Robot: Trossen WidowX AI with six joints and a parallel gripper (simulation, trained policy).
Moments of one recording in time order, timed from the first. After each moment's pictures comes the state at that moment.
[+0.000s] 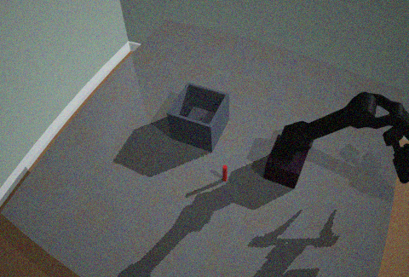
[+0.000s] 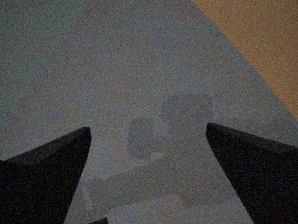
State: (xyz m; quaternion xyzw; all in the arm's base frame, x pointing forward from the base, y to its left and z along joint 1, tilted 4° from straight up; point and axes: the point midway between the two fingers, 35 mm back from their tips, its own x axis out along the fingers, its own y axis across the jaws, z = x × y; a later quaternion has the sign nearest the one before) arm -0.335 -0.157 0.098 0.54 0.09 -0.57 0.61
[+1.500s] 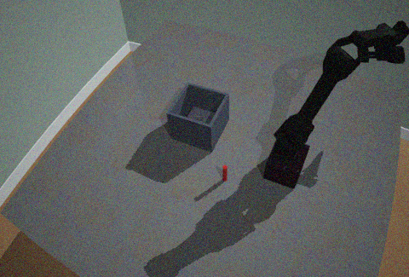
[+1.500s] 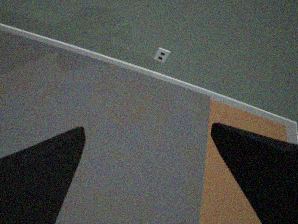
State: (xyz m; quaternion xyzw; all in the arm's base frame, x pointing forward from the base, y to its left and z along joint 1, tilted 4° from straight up) arm -0.152 -0.484 0.170 0.16 0.45 -0.52 0.71
